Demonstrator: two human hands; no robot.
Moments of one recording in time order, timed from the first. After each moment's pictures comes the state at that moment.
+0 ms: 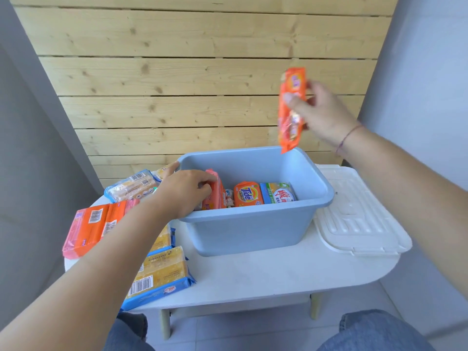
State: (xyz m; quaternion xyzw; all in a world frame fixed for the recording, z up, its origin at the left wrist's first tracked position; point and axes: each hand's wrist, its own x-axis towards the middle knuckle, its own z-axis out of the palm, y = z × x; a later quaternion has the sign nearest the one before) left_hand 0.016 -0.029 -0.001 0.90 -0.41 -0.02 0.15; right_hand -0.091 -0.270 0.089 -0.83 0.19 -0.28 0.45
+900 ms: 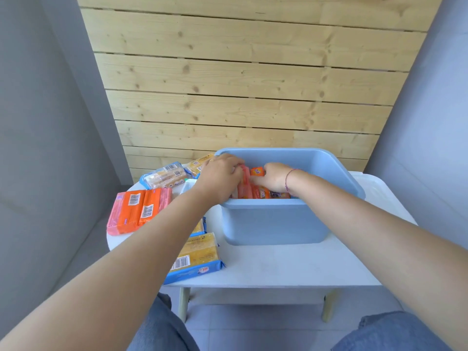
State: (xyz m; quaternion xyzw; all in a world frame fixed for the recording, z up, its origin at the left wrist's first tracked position) left_hand 0.008 -0.020 0.004 0.88 -0.36 0.01 0.31; right_hand -0.048 -0.156 0.019 -0.95 0.24 0.11 0.19
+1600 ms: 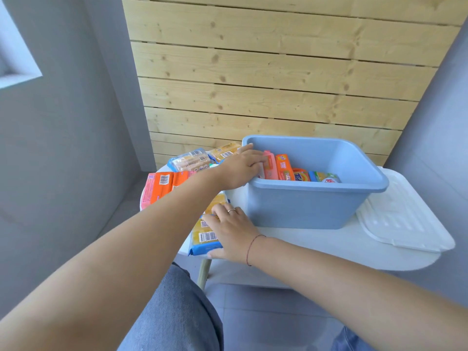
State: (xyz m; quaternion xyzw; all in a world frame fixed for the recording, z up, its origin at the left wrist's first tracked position) left_hand 0.003 0.020 0.005 0.85 -0.44 -0.14 0.27; right_hand -0.082 -0.007 -0.099 -0.99 -0.12 -0.05 -0.02
